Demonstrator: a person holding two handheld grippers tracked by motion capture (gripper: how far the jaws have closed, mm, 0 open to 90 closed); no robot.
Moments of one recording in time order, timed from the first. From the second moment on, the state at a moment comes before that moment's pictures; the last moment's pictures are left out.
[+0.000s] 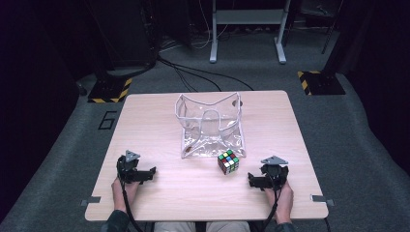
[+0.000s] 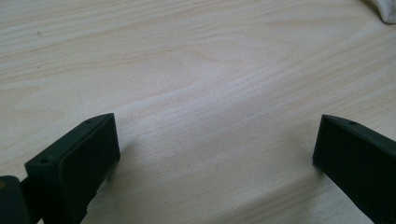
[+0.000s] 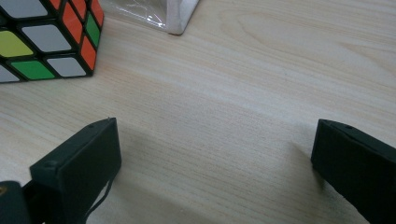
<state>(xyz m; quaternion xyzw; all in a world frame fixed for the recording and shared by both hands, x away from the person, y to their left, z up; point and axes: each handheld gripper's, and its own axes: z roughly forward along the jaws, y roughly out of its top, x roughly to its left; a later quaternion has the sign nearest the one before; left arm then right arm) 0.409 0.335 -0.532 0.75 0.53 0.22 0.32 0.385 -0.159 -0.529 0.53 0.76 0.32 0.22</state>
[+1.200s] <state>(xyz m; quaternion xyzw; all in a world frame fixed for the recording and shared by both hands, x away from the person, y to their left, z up) 0.419 0.334 -0.531 0.76 0.52 0.22 0.32 0.388 -0.161 -0.530 0.53 0.75 0.32 0.22</state>
